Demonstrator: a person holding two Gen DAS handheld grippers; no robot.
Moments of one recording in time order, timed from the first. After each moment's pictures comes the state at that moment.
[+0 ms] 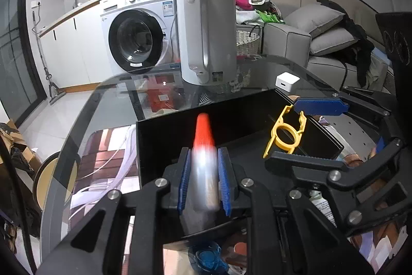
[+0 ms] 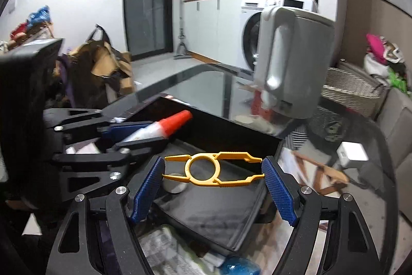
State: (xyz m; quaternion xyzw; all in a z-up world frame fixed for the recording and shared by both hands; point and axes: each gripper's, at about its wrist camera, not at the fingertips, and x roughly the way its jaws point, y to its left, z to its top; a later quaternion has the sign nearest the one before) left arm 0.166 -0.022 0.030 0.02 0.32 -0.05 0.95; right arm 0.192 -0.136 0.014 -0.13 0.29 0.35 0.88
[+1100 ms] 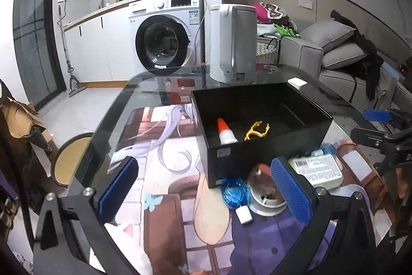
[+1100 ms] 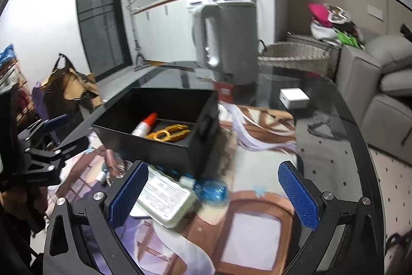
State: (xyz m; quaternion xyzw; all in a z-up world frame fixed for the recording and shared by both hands) left arm 0.079 0.015 0.029 0.00 0.29 0.00 0.96; right arm 0.119 -0.221 0.019 -0.06 0.33 0.21 0.92
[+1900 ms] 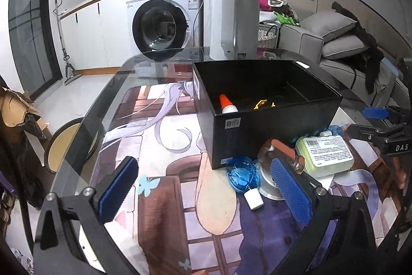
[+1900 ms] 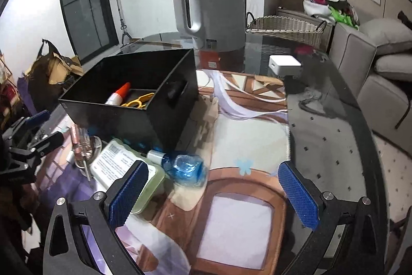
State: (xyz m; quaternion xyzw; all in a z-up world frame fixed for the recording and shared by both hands) left arm 0.086 0.021 0.003 -0.01 0.32 -0.01 0.95; right arm 0.144 -0.225 -0.015 -0.08 0.39 0.17 0.90
